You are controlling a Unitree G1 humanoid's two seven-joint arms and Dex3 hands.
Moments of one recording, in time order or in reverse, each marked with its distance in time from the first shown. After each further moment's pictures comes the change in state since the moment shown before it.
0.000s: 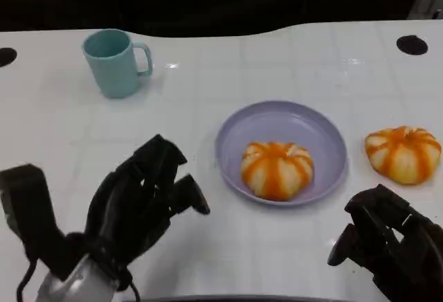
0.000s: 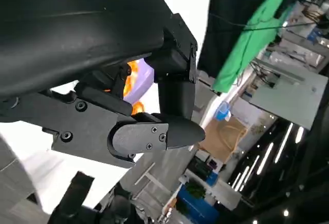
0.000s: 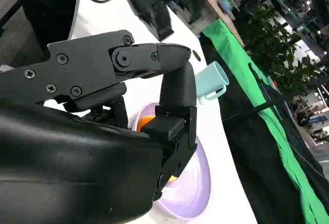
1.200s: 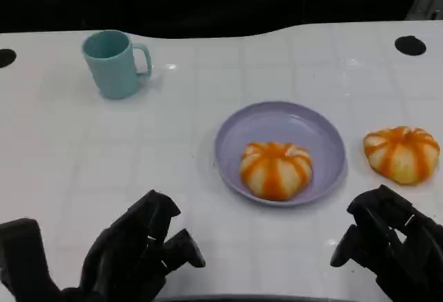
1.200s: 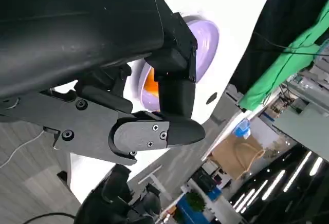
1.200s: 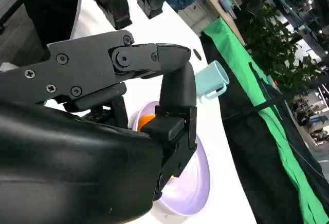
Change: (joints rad) left arm 0.180 0.001 -0.021 -0.071 -0.038 0.051 0.060; right arm 0.004 -0.013 -0.005 -0.005 0.003 0.001 0.003
